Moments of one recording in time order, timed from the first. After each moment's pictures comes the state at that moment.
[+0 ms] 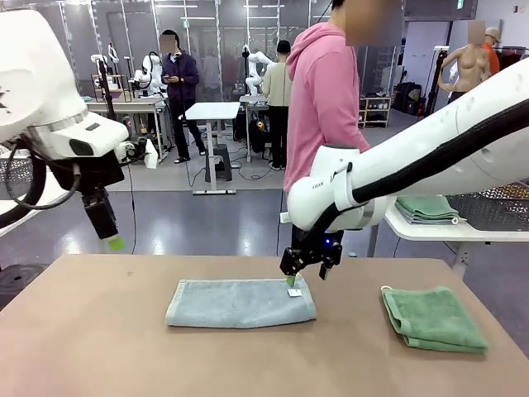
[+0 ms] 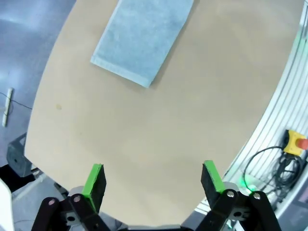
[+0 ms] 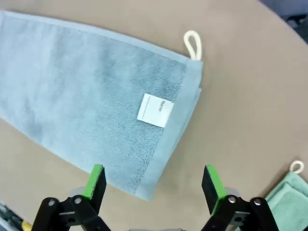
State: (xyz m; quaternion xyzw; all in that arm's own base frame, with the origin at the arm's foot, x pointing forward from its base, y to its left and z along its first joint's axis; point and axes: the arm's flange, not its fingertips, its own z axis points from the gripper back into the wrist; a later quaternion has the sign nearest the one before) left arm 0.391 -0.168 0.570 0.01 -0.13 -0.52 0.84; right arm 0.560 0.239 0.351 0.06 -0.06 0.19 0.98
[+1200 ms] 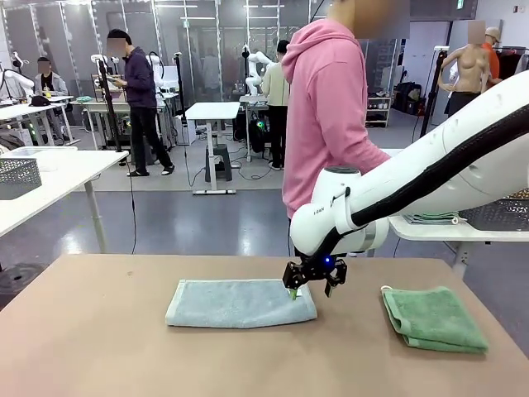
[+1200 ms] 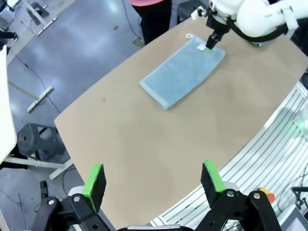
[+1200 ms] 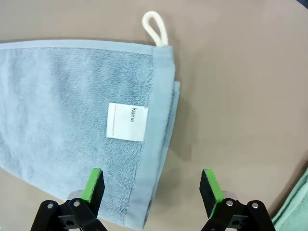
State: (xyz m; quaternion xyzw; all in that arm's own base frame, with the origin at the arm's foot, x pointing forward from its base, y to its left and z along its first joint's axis) left arm 0.203 -0.064 0.713 -0.03 -0.36 -0.33 0.87; right arm 0.561 0.231 0.305 0.06 -0.05 0.09 0.99
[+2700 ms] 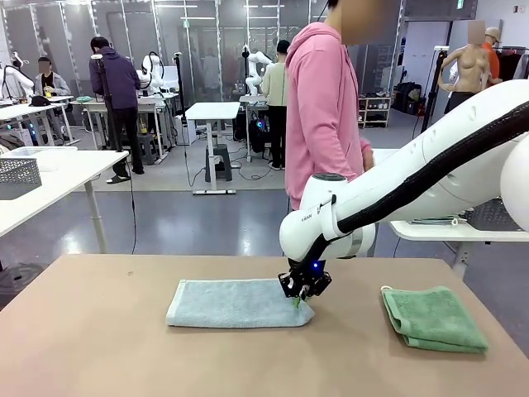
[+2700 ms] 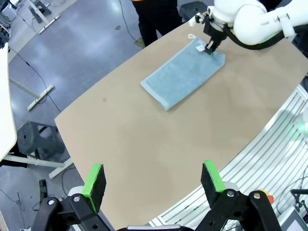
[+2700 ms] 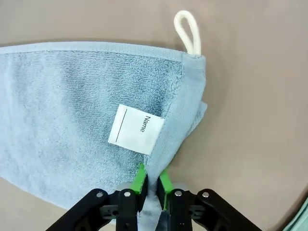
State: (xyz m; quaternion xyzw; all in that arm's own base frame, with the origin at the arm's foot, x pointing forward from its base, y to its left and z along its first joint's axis) left arm 0.202 -0.065 0.714 -0.03 -0.36 -0.33 0.87; right arm 0.562 0.257 0.292 0.06 -0.04 0.09 0.99
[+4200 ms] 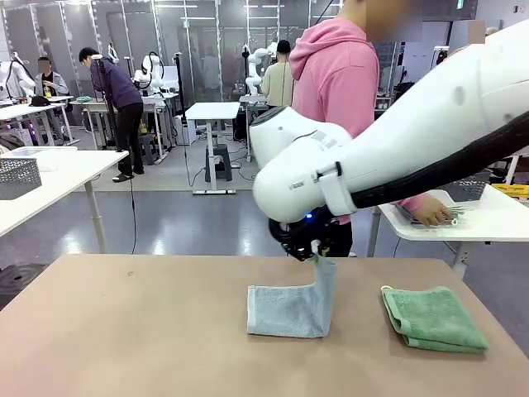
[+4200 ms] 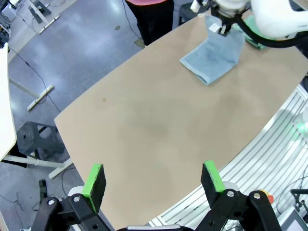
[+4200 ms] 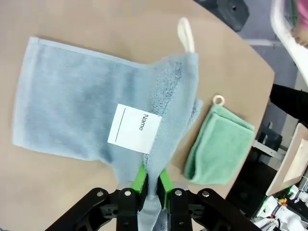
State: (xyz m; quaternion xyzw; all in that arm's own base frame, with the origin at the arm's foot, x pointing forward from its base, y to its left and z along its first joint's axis) left arm 0.203 -0.065 0.714 -0.03 -0.36 -0.33 0.87; right arm 0.514 0.306 0.428 -0.18 -0.05 0.15 0.97
